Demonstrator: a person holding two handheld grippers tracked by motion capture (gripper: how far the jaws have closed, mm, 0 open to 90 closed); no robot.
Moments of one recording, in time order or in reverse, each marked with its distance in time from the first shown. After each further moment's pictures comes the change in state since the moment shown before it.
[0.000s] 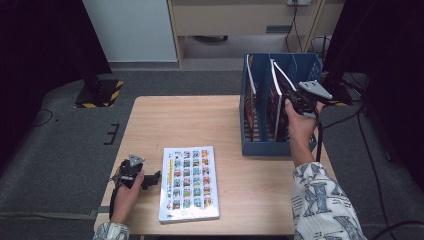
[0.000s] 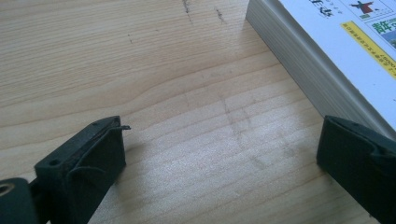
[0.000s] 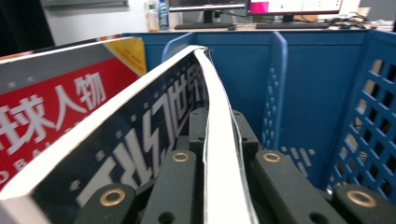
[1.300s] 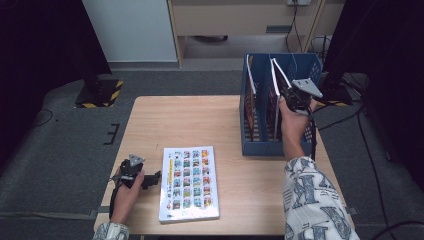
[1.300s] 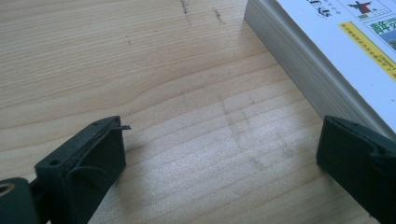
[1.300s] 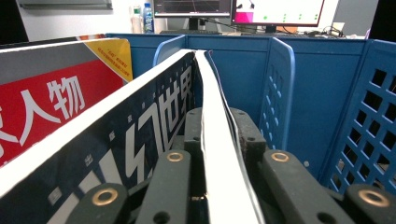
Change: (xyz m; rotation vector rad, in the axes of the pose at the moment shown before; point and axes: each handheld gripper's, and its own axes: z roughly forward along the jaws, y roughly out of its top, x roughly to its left) left arm 0.000 0.000 0.000 0.001 -0.004 0.005; right arm 0.010 -0.004 0.019 -0.031 -0.071 -0.038
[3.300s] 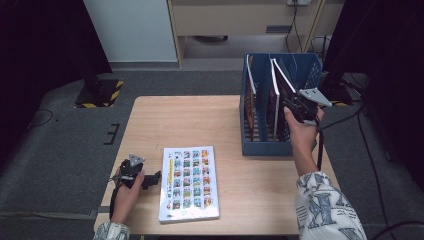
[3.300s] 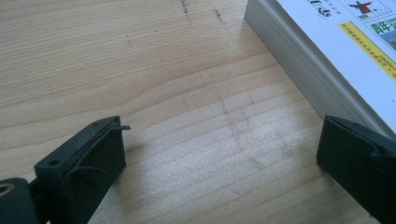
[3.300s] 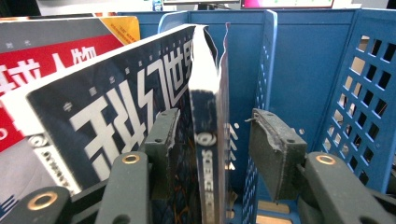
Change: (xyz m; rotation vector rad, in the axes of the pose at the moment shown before) left arm -0.001 0.000 0.000 0.000 0.003 -0.004; right arm -0.011 -0.012 -0.032 0.049 0.048 0.022
